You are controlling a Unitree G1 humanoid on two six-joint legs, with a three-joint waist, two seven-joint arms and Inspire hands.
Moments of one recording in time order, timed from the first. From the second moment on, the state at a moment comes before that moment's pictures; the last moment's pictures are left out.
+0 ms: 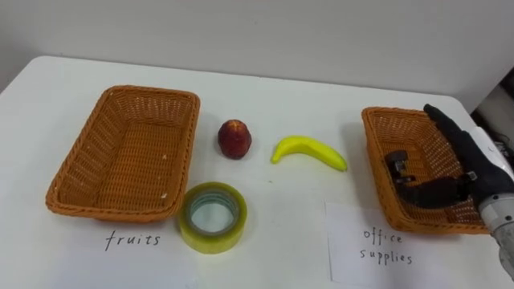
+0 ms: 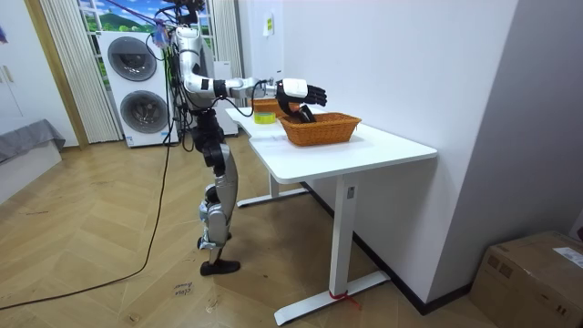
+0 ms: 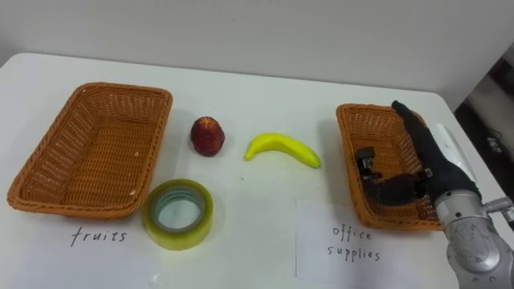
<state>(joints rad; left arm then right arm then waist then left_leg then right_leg) 0.32 0.29 0.11 0.92 0.49 0.04 0.04 0.14 -0.46 -0.19 0.02 -0.33 0.00 0.12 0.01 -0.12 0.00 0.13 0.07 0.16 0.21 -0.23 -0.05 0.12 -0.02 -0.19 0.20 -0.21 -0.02</state>
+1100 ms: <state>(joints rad) 0.30 0.27 0.05 0.92 0.49 0.04 0.06 0.06 -0.46 -0.05 -0.25 -0.20 -0.06 0.01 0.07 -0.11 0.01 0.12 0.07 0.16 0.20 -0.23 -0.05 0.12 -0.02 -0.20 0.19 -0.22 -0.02</state>
